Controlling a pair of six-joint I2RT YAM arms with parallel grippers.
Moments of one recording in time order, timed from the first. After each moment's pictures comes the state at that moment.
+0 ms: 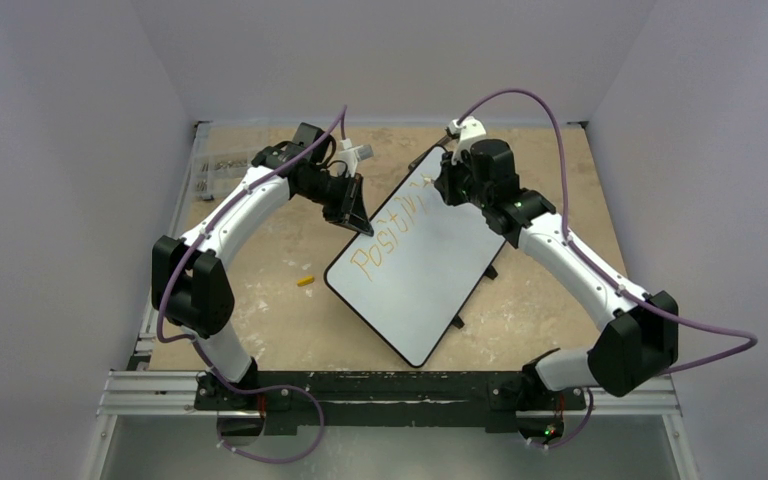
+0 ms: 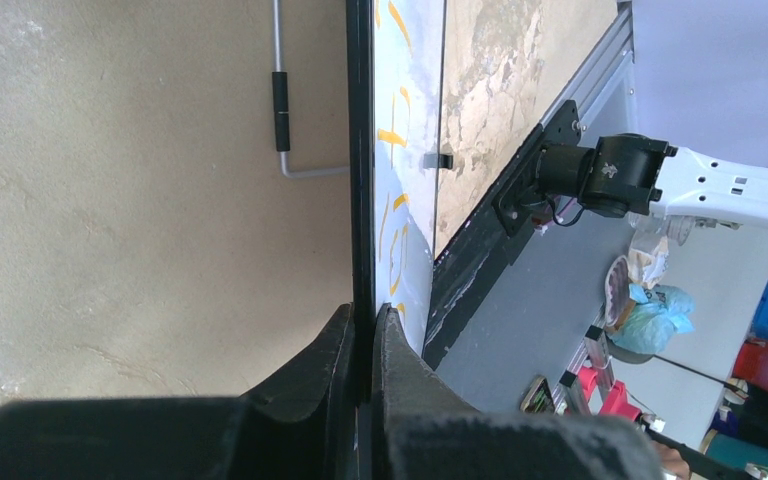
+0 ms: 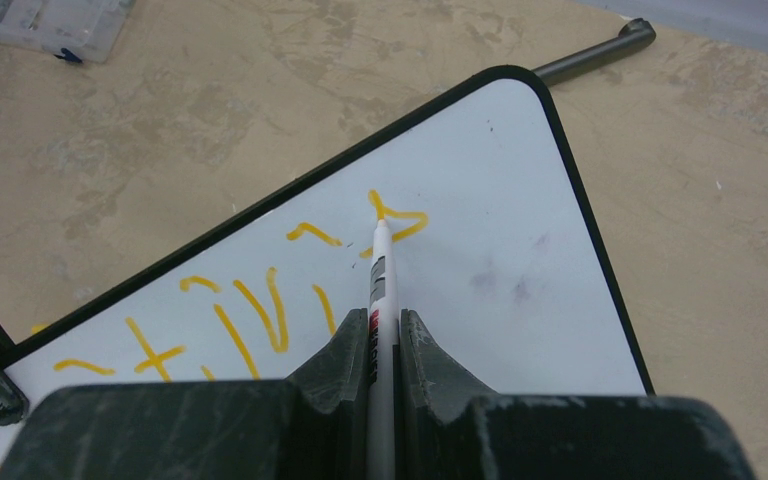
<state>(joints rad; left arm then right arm) -0.41 1.72 1.54 -0.91 0.76 -0.17 0.48 1.39 1.21 -0.27 0.03 0.12</state>
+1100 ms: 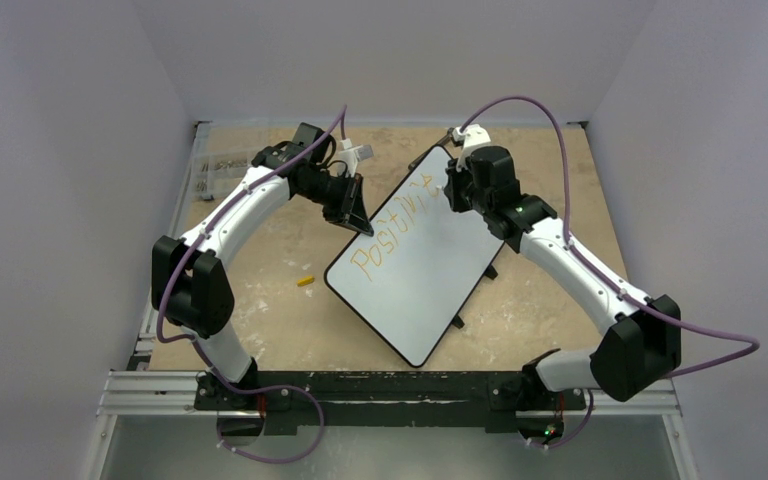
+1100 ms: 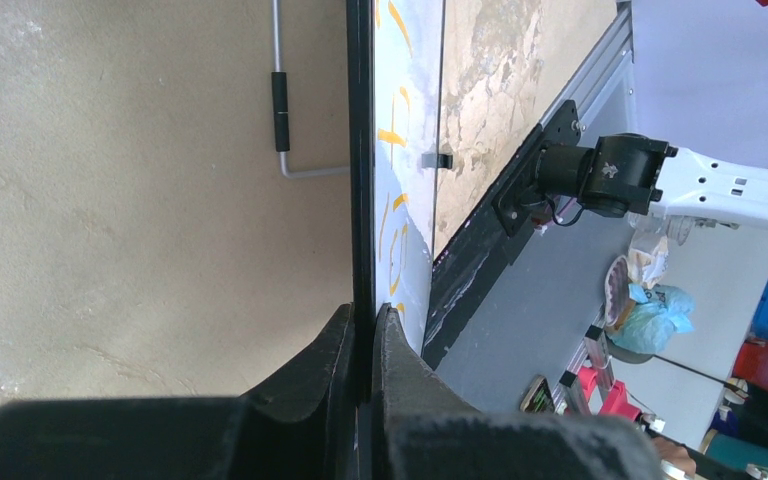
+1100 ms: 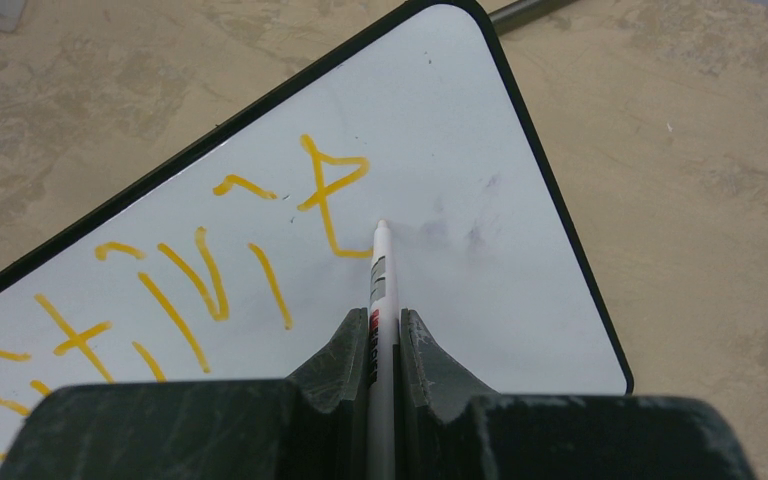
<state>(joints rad) -0.41 1.72 1.54 -0.91 0.76 -0.17 0.48 1.35 1.15 -0.31 0.12 0.12</state>
